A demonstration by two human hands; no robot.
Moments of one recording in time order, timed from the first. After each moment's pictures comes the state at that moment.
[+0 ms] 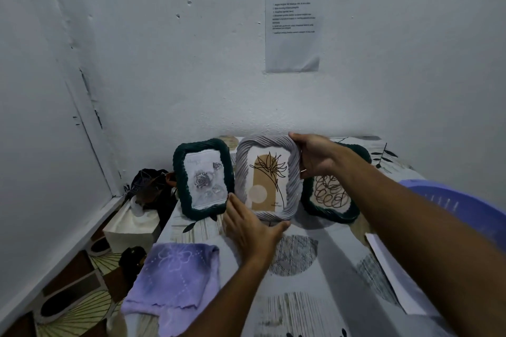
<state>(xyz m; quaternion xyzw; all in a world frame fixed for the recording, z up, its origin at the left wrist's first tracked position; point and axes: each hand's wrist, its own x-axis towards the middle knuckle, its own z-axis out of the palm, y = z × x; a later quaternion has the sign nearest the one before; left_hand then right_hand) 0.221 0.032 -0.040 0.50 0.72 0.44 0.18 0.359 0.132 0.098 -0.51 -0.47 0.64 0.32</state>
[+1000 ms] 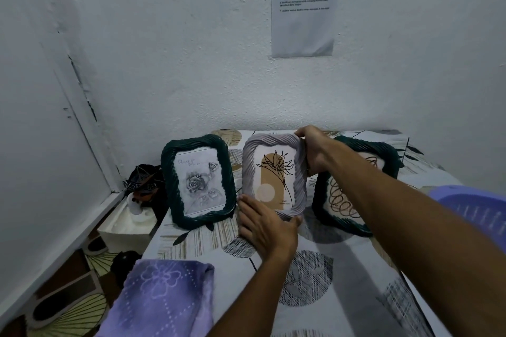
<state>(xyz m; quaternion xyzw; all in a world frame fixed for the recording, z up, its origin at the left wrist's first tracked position) 0.257 0.102 -0.064 0.48 0.81 0.32 0.13 0.340 0.216 0.066 -0.63 -0.40 0.57 0.35</state>
